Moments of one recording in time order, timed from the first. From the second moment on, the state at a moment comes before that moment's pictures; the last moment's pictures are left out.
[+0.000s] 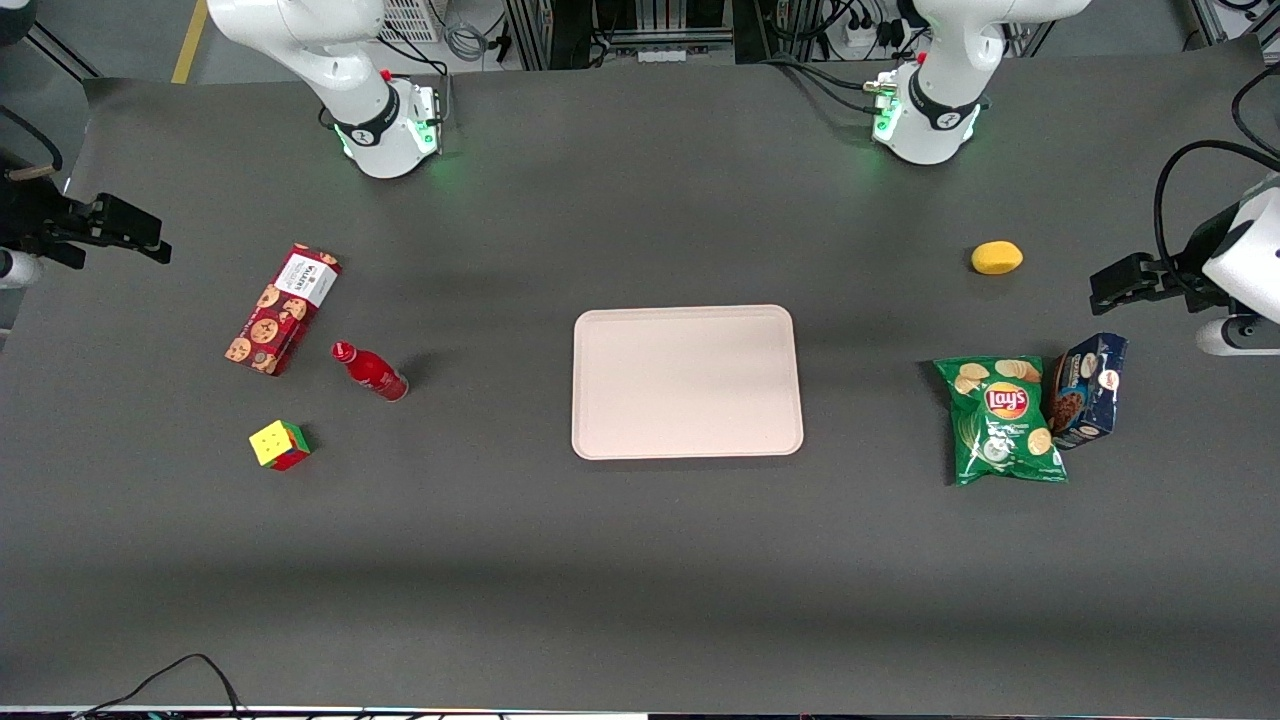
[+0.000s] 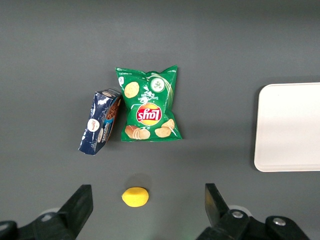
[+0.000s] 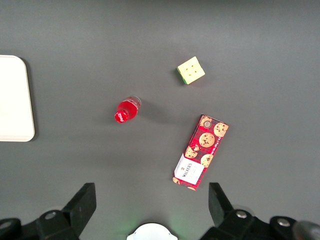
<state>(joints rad) -0.01 -0.06 -0.03 -1.60 -0.02 1.46 -0.06</state>
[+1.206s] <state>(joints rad) 0.02 -0.04 -0.04 -1.59 -0.02 1.45 -0.06</state>
